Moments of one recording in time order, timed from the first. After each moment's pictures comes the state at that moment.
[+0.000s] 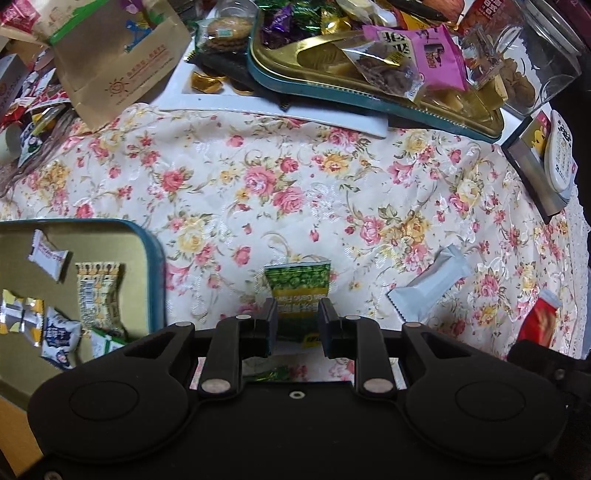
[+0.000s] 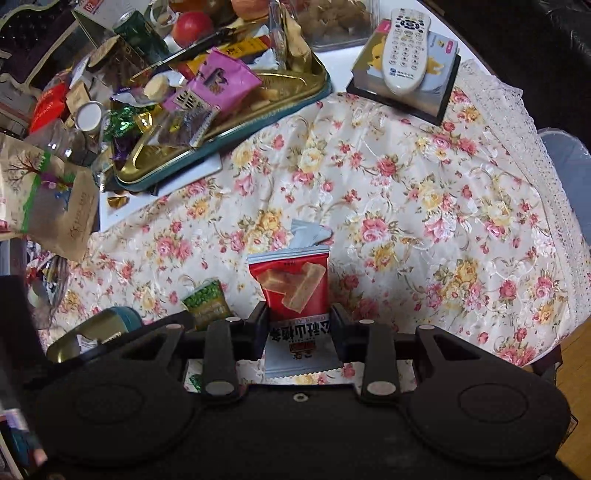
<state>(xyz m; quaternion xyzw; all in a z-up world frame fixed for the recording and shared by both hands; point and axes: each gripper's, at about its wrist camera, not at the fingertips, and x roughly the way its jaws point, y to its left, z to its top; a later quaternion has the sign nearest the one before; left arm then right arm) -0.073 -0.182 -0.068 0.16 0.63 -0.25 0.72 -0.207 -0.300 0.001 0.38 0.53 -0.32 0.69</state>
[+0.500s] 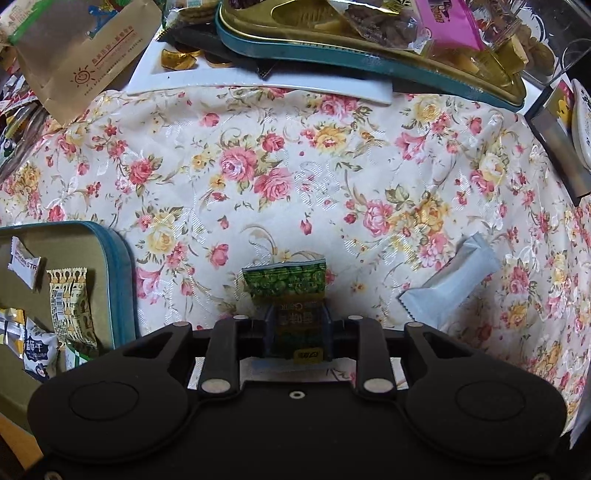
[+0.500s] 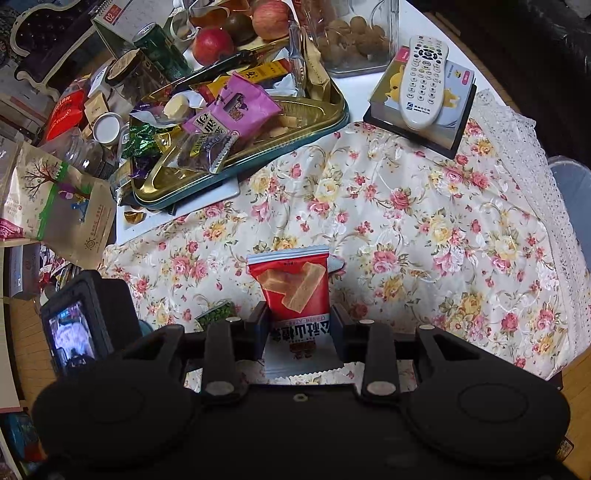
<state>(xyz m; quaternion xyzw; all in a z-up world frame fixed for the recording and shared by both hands) -0.076 -0.202 -0.107 0.20 0.63 -0.23 0.71 -0.201 -0.312 0.013 0.37 0.52 -0.30 0.71</state>
